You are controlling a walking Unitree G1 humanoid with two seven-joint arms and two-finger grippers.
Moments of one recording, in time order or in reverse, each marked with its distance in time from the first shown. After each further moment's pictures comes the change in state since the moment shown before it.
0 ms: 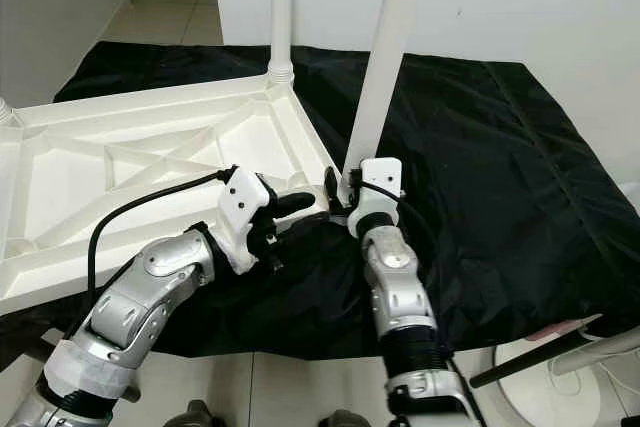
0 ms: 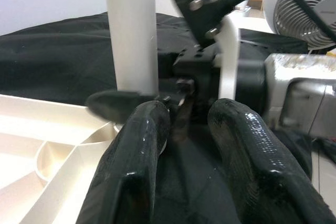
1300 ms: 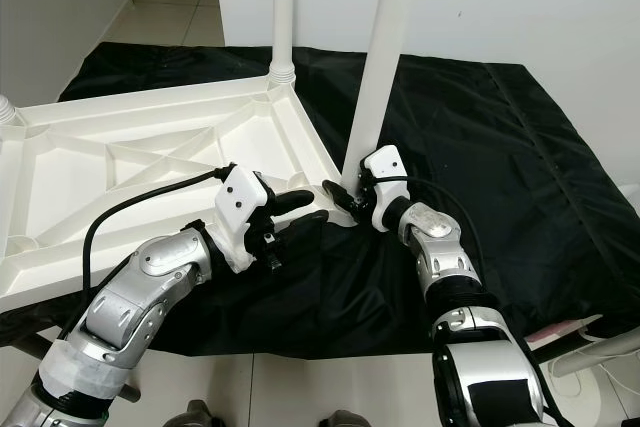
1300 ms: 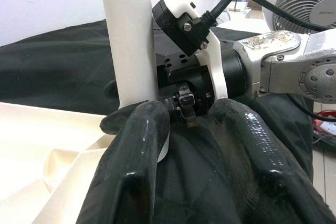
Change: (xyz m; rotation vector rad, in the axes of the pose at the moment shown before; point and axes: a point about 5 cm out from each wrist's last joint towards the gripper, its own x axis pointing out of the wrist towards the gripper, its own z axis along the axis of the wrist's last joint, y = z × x) left arm -0.002 0.000 0.005 0.024 -0.009 -0.004; right arm 0.022 -0.027 -0.006 -0.130 0.125 0.397
